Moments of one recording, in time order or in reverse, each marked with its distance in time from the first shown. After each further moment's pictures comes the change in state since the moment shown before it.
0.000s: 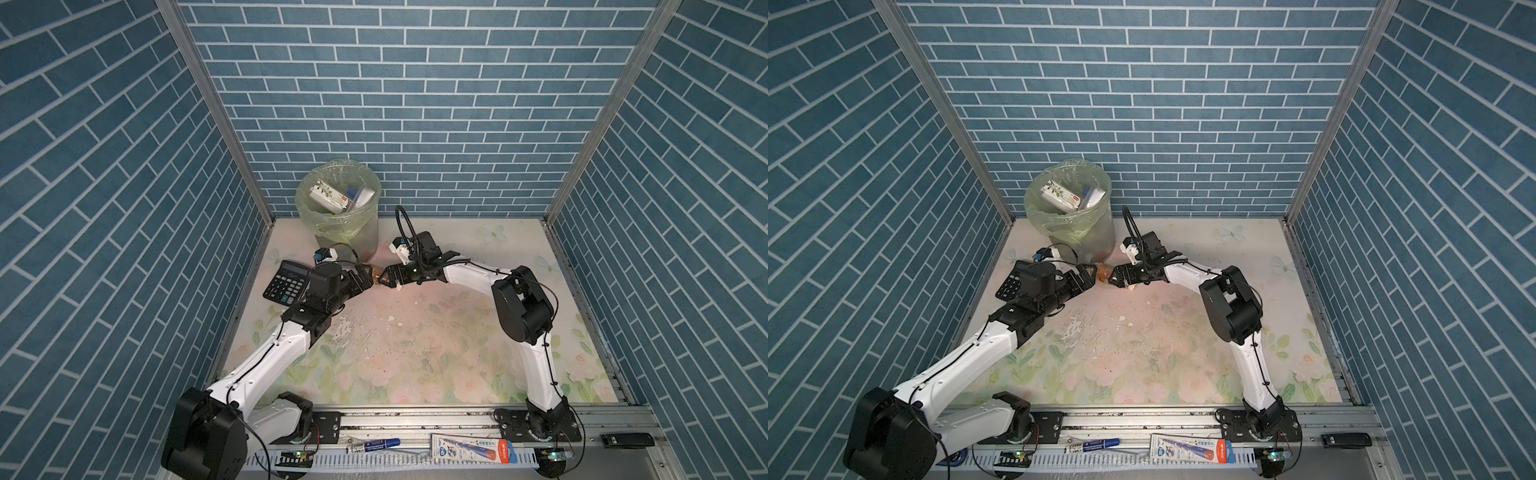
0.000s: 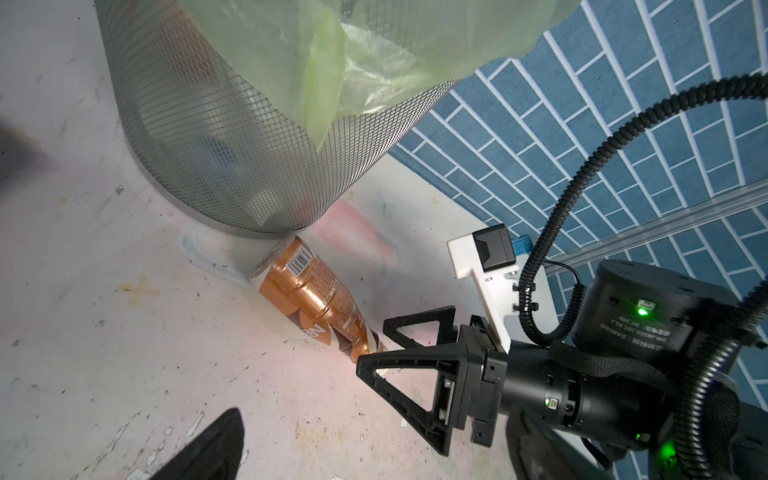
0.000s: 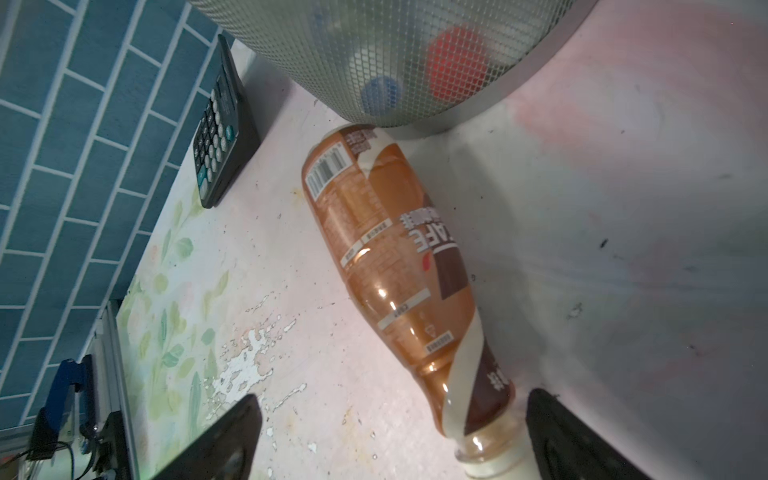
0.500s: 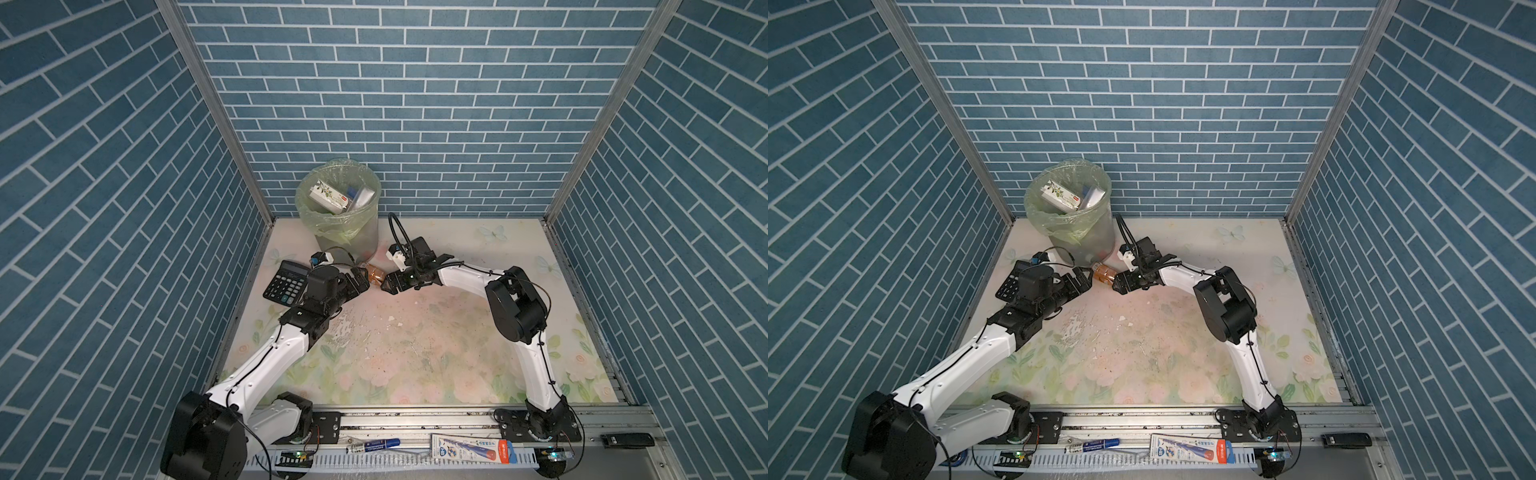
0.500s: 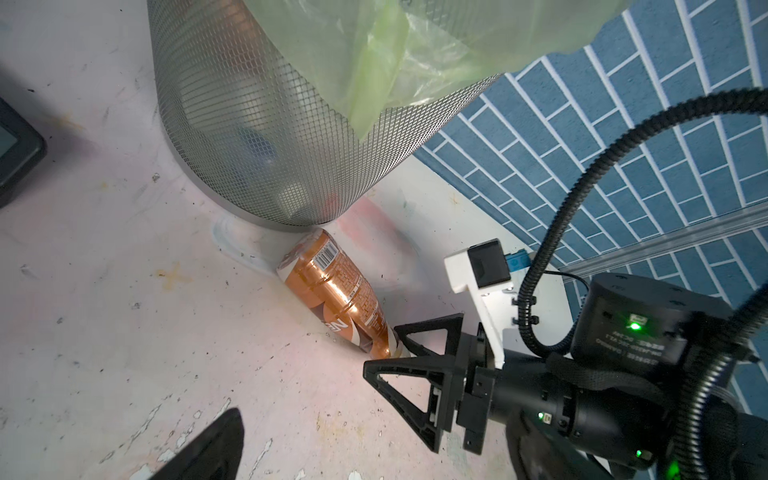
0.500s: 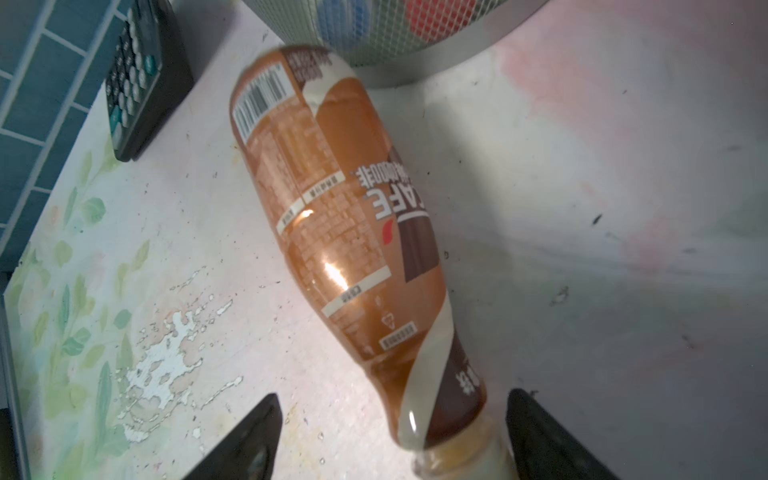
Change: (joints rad) left arm 0.026 -0.018 -0.034 -0.012 -0.011 -0.017; right arm 0.043 0.062 0.030 -0.053 0.093 -0.105
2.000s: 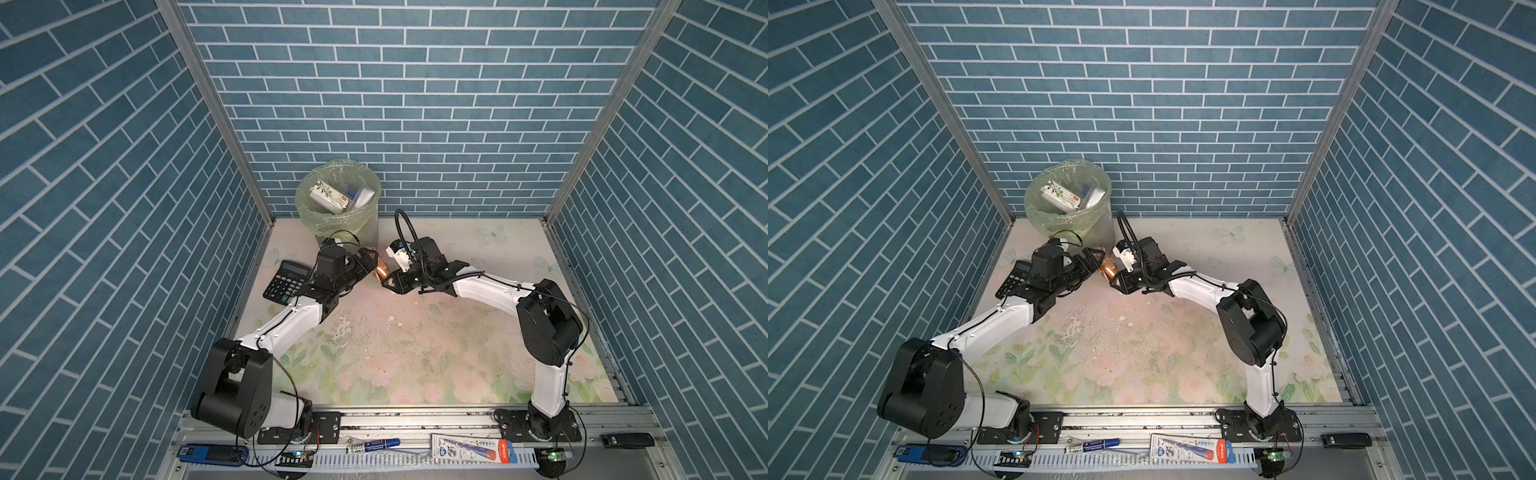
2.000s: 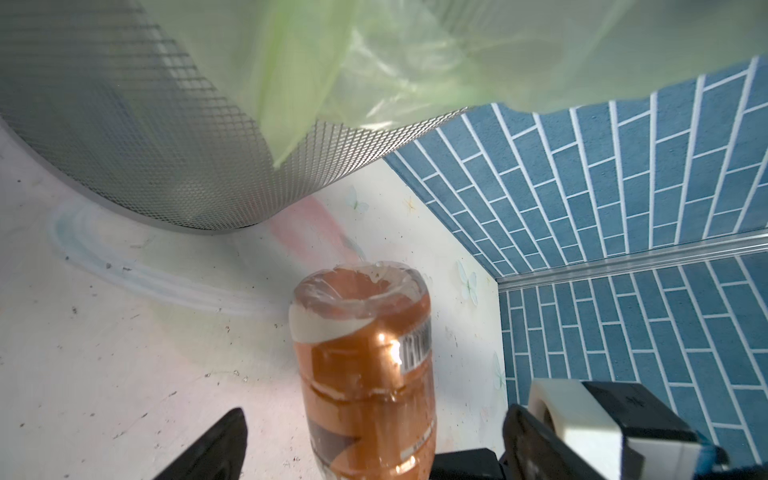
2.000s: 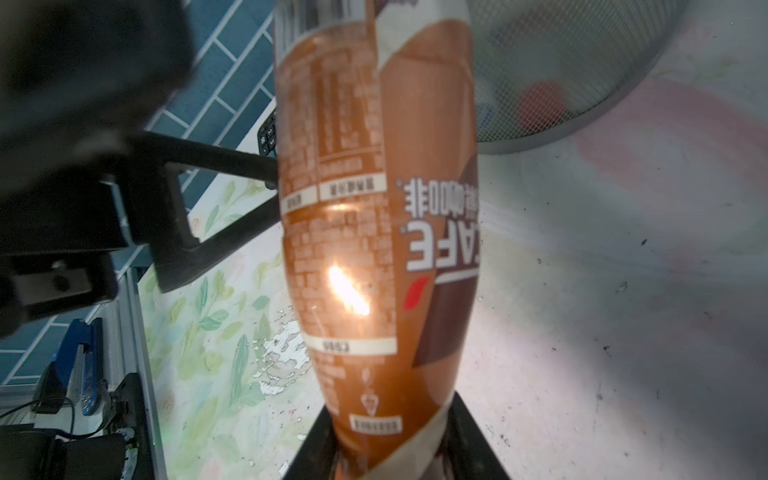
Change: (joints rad) left arm 0.039 0.292 0.161 0.178 0.184 -0.164; right arm 0.051 -0.317 -0.252 0.161 -0.042 0.089
